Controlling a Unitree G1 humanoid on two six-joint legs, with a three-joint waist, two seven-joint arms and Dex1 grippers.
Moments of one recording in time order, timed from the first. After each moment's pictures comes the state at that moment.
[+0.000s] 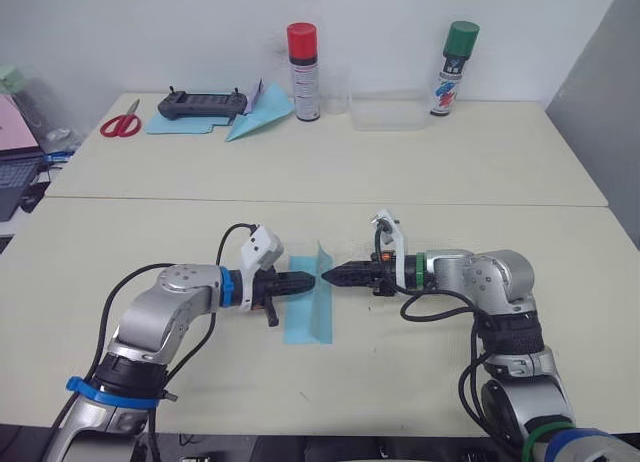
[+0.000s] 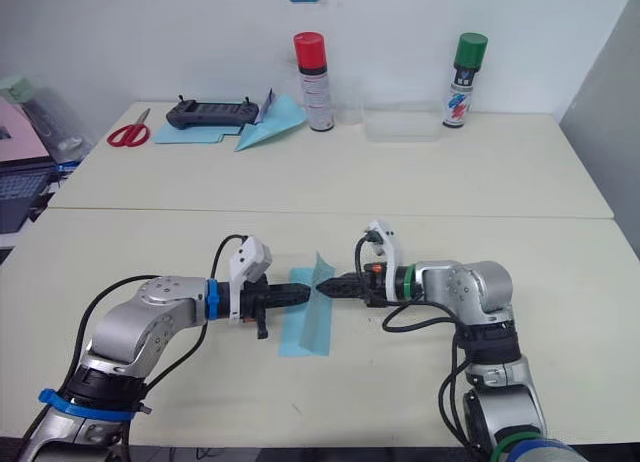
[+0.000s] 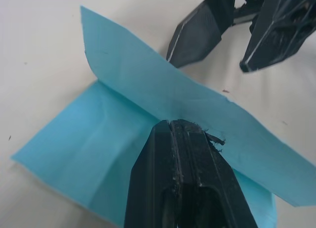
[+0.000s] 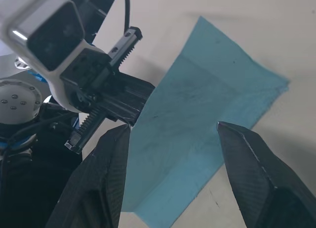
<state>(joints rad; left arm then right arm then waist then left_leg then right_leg) -0.34 0.63 -0.12 -0.12 -0.44 0.67 -1.01 -0.61 -0.16 -0.04 -0.05 0.60 1.42 0.67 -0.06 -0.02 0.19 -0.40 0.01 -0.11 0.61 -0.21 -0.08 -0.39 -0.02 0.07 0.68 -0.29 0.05</state>
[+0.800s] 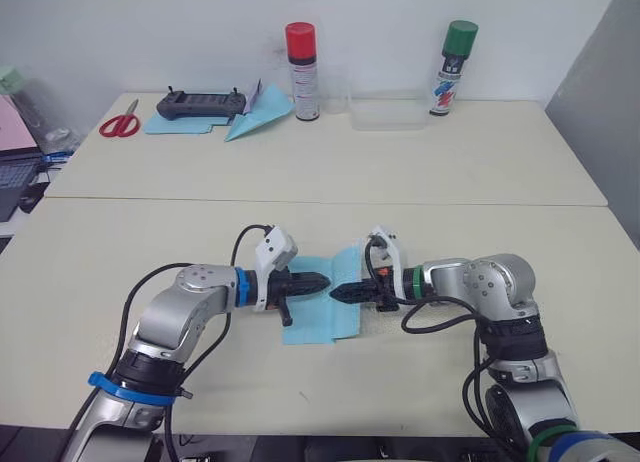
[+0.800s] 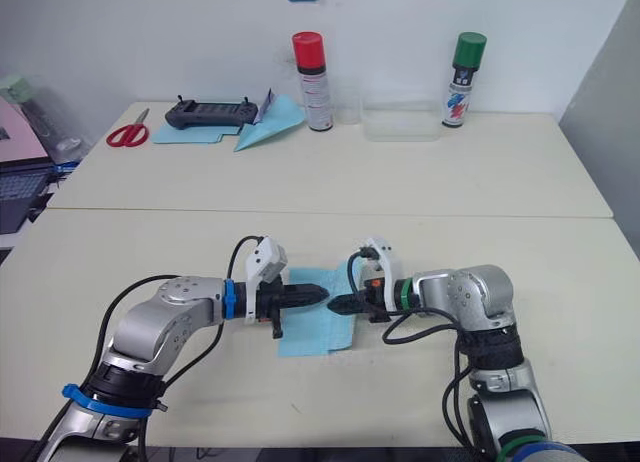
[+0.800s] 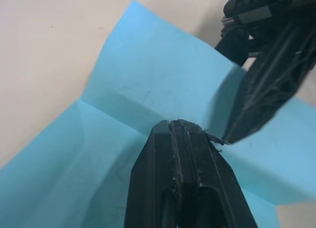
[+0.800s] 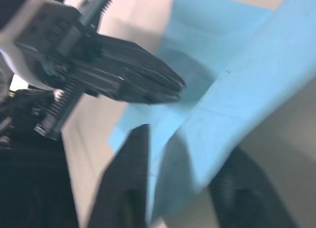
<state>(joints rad) -0.36 0.59 -0.15 -0.11 -0.41 0.65 -1.00 -0.58 -0.21 0.04 -0.09 0.65 1.47 0.55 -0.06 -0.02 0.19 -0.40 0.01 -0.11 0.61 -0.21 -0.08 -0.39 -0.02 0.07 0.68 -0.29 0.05</state>
